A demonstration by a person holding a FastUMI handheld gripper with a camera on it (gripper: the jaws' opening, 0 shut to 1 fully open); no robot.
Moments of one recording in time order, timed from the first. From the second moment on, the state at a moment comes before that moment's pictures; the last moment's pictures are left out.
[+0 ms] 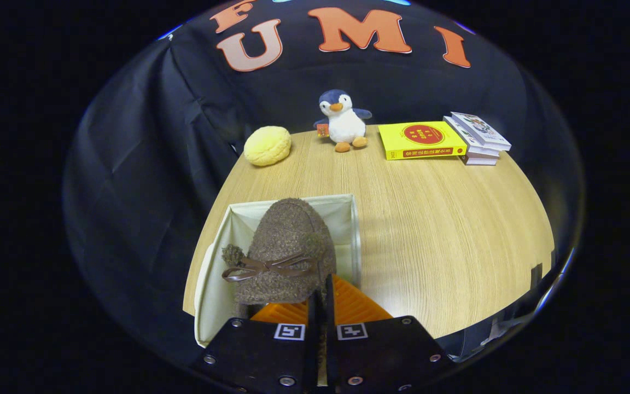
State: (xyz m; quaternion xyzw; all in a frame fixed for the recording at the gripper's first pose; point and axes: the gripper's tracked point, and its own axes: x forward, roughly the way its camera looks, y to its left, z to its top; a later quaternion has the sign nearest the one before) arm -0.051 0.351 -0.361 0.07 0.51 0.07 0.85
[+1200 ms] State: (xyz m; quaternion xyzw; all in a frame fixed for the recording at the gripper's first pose) arm 0.010 0.149 -0.202 0.10 0.30 0.10 0.94
